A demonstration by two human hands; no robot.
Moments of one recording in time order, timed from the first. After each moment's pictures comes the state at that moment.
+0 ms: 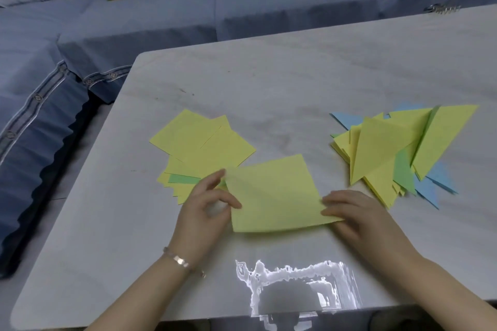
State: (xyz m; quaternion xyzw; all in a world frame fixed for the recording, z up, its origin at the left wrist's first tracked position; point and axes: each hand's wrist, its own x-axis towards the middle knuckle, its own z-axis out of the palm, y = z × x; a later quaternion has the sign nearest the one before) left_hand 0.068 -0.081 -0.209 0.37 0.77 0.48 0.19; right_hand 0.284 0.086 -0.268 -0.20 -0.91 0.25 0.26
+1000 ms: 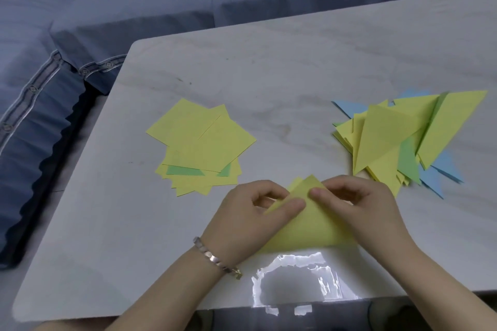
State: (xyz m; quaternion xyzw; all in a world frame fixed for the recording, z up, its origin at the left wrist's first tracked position) left_hand 0.118 -0.053 -0.173 0.38 0.73 0.43 0.36; right_hand 0.251 0.049 -0.194 -0.36 -0.68 0.56 0.29
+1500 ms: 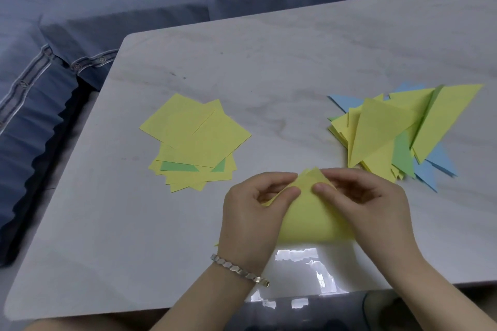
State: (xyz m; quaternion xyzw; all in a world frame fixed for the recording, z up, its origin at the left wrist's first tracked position) left_hand 0.145 -0.044 -0.172 0.32 0.72 0.56 0.25; right_hand 0.258 0.038 -0.183 -0.37 -0.65 0.55 0.37
